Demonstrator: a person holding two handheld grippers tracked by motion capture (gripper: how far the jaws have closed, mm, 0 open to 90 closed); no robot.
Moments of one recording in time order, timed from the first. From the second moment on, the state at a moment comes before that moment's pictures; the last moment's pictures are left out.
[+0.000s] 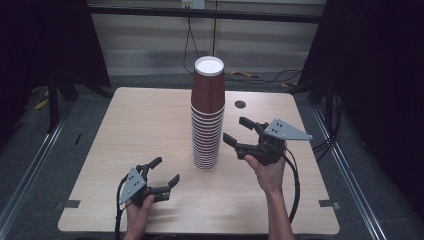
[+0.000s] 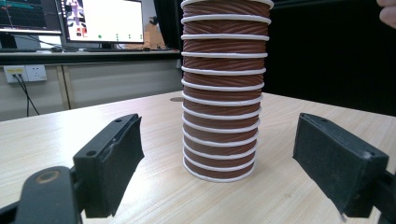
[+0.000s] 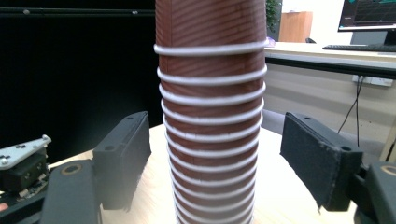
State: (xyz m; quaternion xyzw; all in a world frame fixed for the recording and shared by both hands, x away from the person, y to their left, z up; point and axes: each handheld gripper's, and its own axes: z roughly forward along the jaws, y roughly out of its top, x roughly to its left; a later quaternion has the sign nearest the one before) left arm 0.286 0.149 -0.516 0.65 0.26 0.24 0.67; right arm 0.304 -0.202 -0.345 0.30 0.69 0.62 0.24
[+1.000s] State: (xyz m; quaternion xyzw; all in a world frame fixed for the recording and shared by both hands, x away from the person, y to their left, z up) left arm 0.286 0.149 -0.516 0.65 0.26 0.24 0.67; right arm 0.333 -0.186 -0.273 0.26 0.71 0.61 0.24
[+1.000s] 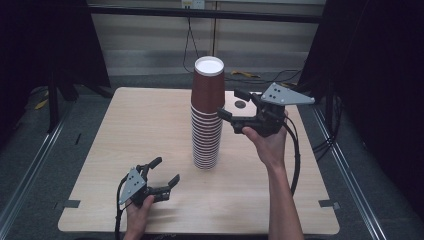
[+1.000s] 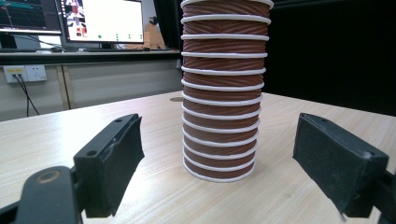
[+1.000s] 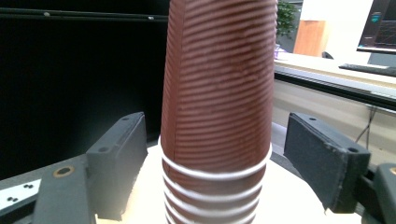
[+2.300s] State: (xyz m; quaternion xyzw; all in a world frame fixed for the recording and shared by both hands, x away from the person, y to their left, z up) left arm 0.286 0.149 -0.516 0.65 0.26 0.24 0.67; right arm 0.366 -0.166 -0.232 0.25 0.73 0.60 0.22
